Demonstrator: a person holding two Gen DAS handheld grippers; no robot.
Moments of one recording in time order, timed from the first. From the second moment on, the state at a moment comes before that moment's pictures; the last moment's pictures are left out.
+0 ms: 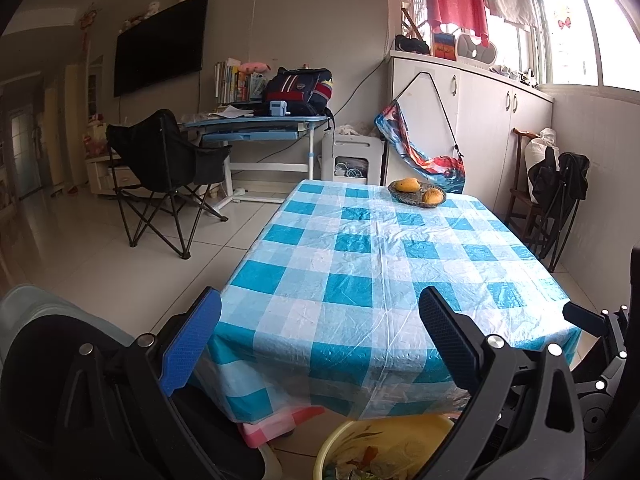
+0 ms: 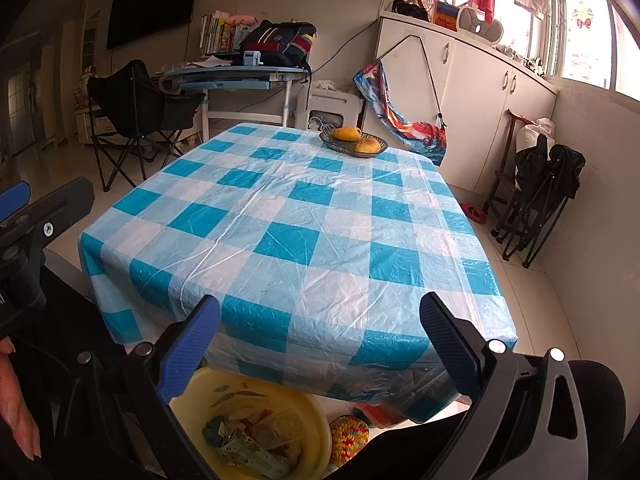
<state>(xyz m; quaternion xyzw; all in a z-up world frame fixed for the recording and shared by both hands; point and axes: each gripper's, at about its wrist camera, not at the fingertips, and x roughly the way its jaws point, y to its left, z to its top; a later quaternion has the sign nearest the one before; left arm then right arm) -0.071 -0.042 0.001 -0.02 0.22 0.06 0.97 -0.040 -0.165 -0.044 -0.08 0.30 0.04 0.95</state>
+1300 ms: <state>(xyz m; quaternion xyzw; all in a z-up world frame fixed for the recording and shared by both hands) -0.068 -0.034 0.003 -0.02 0.24 0.06 0.97 -0.035 -0.155 -0.058 -0.10 0.33 0.03 0.94</state>
